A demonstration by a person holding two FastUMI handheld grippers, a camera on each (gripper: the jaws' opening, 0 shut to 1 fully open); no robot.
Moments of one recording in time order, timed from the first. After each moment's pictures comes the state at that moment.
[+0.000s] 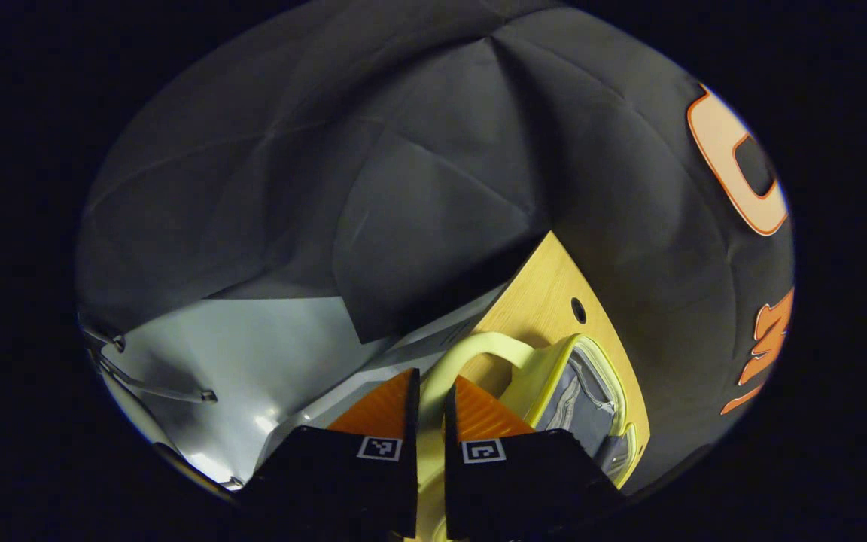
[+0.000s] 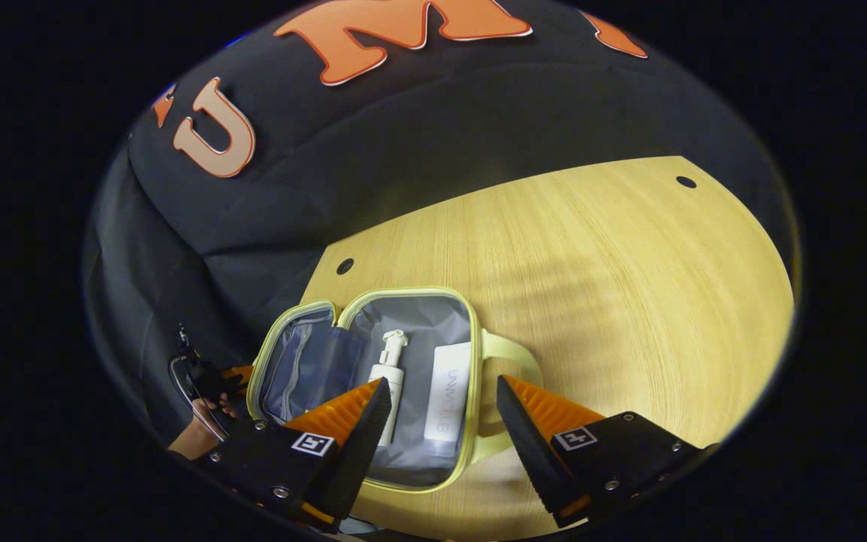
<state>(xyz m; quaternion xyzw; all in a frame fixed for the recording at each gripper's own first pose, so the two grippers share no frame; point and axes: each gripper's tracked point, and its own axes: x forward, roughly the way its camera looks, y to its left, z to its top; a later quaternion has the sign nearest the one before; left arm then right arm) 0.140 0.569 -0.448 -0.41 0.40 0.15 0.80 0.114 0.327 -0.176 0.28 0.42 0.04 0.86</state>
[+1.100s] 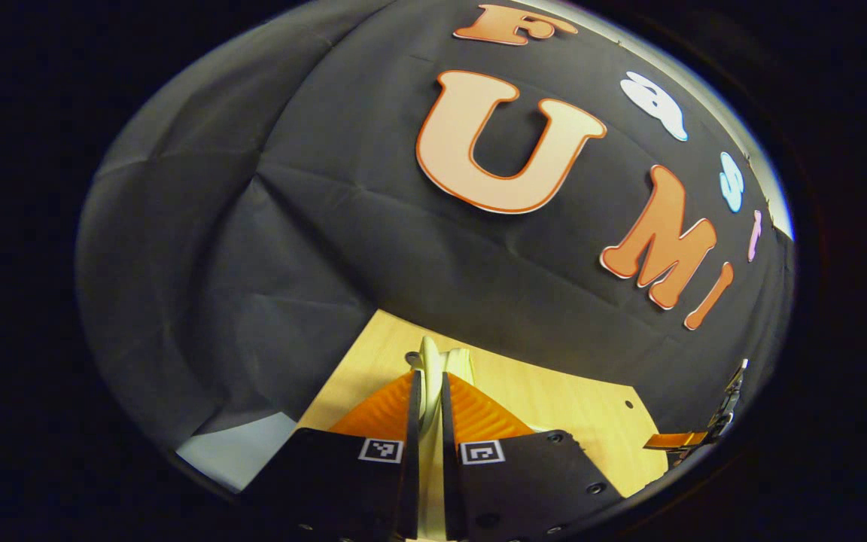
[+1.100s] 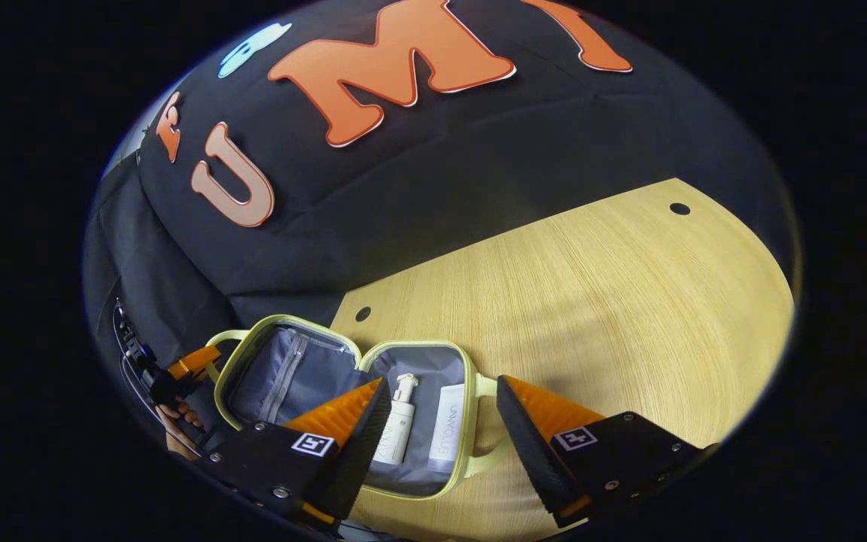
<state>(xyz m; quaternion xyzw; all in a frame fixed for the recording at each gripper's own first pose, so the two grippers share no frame) 0.156 0.496 -0.211 -0.24 0.22 -0.03 0.95 0.129 0.281 -0.124 0.32 0.34 0.05 0.88</state>
